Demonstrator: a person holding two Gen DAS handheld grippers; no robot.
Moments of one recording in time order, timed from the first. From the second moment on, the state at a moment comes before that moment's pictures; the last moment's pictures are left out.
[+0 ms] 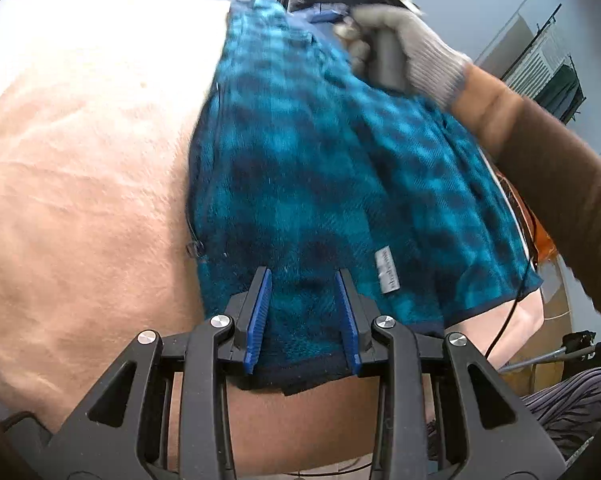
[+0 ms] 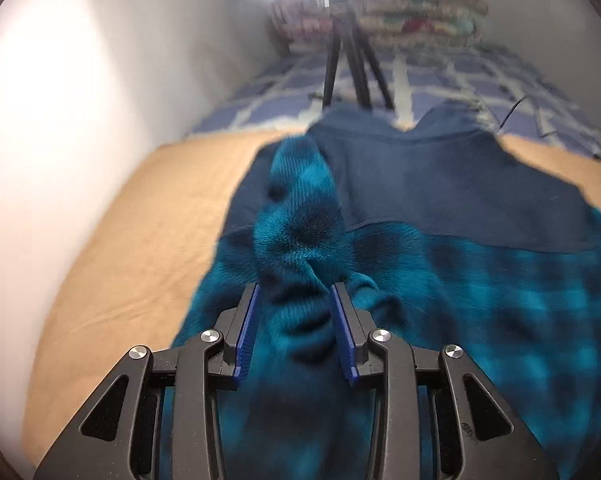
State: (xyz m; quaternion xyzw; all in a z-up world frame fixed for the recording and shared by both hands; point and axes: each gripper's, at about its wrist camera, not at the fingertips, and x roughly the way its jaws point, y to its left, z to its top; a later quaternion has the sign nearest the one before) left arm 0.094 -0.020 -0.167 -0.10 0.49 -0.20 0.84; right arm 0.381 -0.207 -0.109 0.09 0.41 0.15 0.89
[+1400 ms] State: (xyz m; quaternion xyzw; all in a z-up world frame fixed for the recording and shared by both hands) left arm 0.125 -0.107 -0.101 -0.07 0.50 -0.30 0.81; right arm 0.042 -0.581 -0.180 0.27 0.49 -0.02 0.83
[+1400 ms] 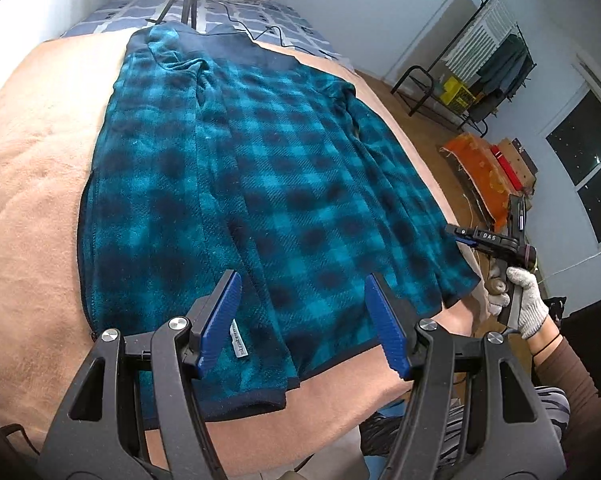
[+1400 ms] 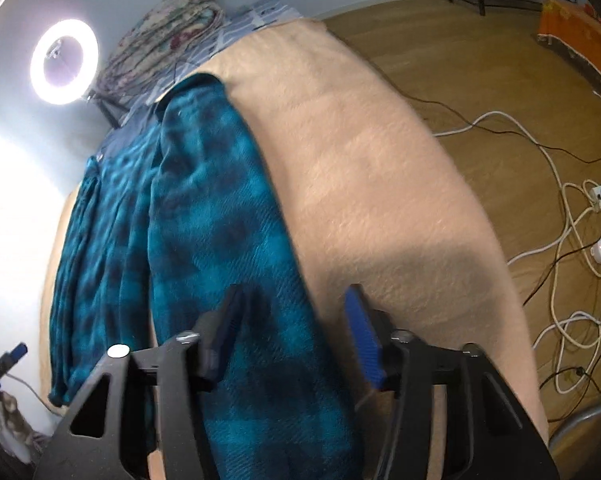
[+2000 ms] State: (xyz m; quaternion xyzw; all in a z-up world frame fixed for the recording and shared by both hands) left arm 0.119 -0.097 -0.084 -0.09 0.47 -0.31 0.82; right arm 0.039 -0.469 -0.036 0.12 0.42 0.05 0.90
